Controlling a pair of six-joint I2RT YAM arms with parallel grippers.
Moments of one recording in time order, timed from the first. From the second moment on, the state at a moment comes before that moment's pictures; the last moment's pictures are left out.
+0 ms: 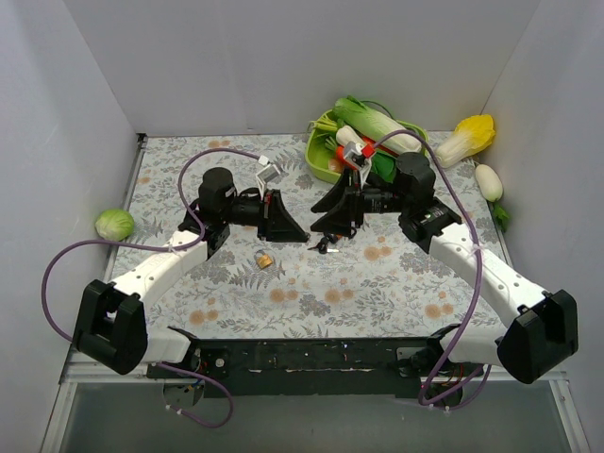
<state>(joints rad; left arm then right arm) -0.44 1.32 0.87 0.39 1.25 -0.67 0.55 1.25 1.04 0.17 -1.03 0.32</state>
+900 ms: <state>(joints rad) -0.53 1.32 0.97 -0.24 1.11 -0.20 0.60 1.33 1.02 -0.16 -1.09 0.22</state>
